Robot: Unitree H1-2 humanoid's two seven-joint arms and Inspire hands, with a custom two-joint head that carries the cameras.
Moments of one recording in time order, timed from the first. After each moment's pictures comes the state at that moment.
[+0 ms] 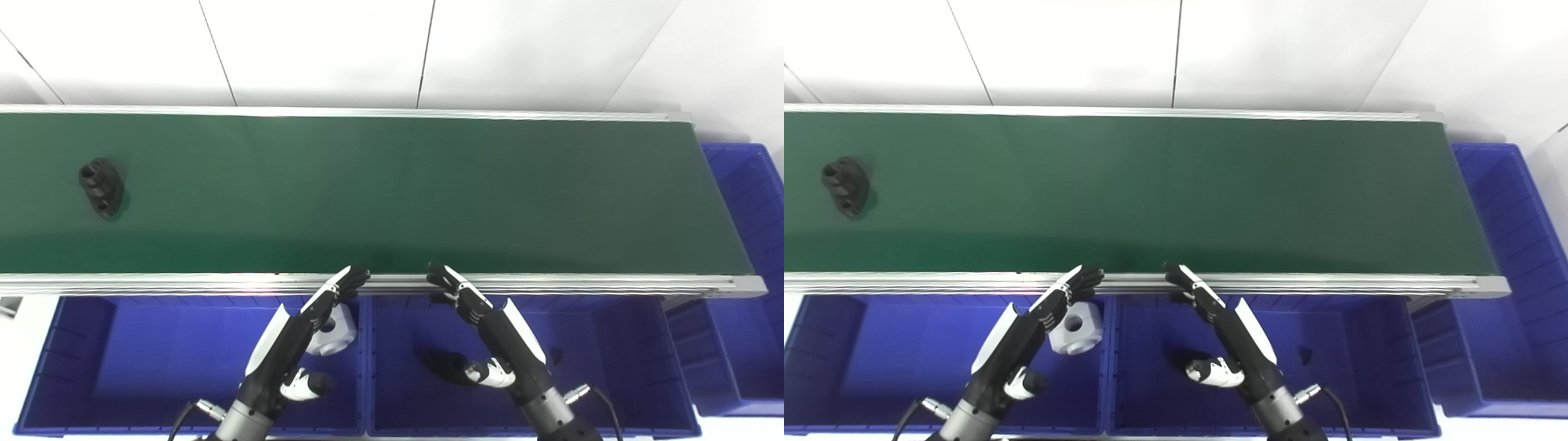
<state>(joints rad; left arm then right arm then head) 0.53 0.12 -0.32 -0.17 0.17 -0.42 -0.13 0.32 -0.22 0.33 -0.02 -0.06 -0.41 0.26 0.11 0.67</state>
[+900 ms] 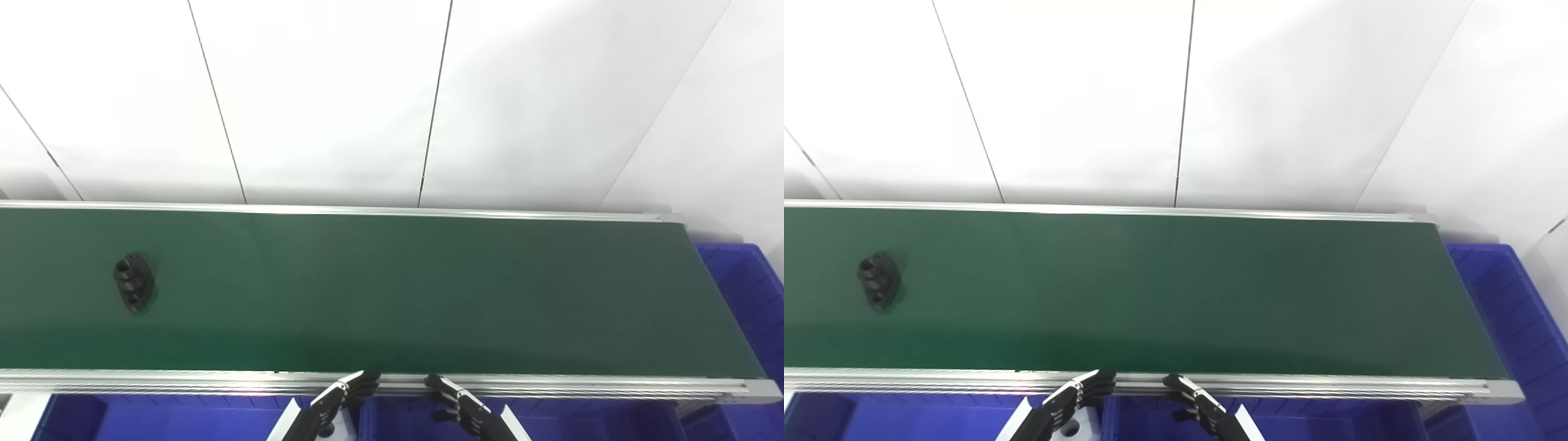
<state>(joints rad) 0.41 0.14 -0.38 0.01 0.17 -0.44 -0.04 0.23 -0.23 0.37 0.17 -0.06 -0.43 0.21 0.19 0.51</state>
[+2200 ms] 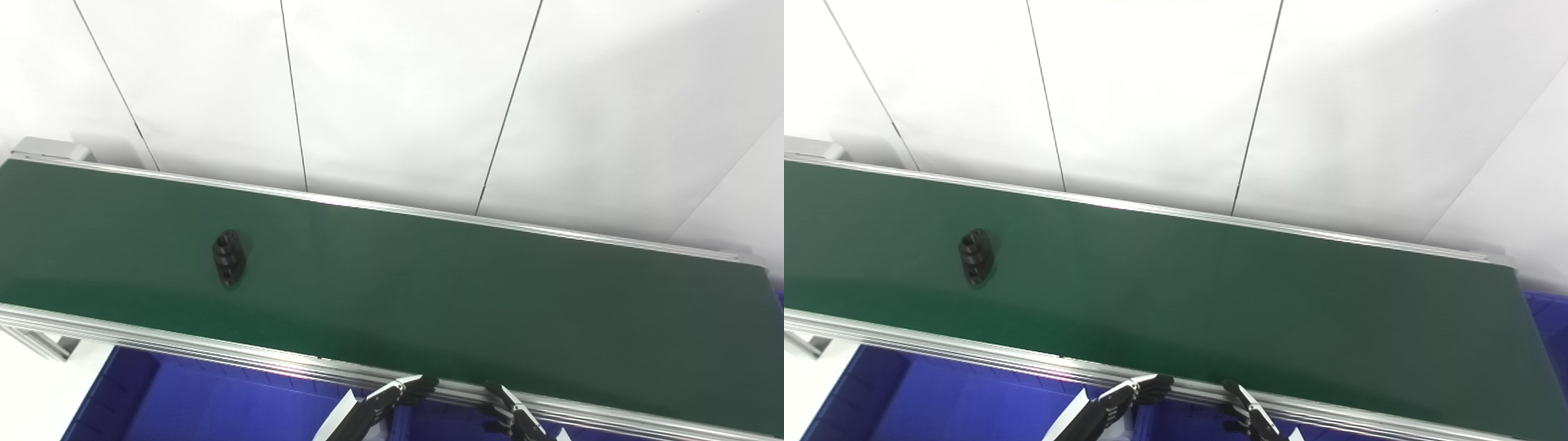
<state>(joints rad) 0.41 0.10 -0.41 0.02 0.19 -0.44 -0.01 0.23 -0.28 0.35 0.15 -0.05 -0.43 0.20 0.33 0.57</state>
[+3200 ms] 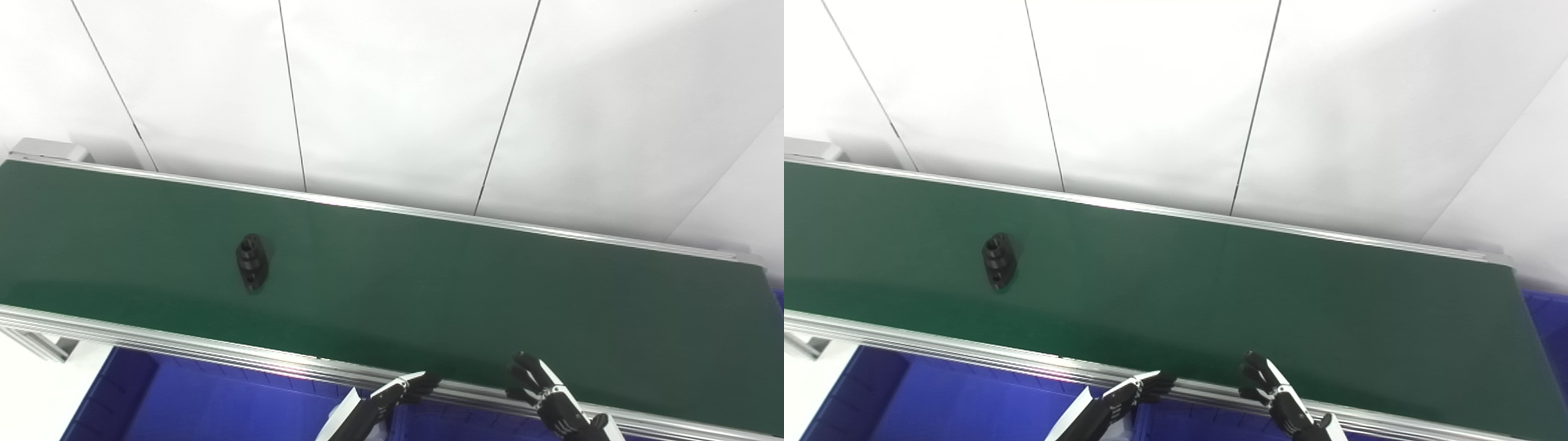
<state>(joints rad) 0.40 0.09 -0.41 0.02 0.19 -0.44 -0.01 0.30 -0.29 0.23 -0.18 0.06 -0.43 0.34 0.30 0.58</state>
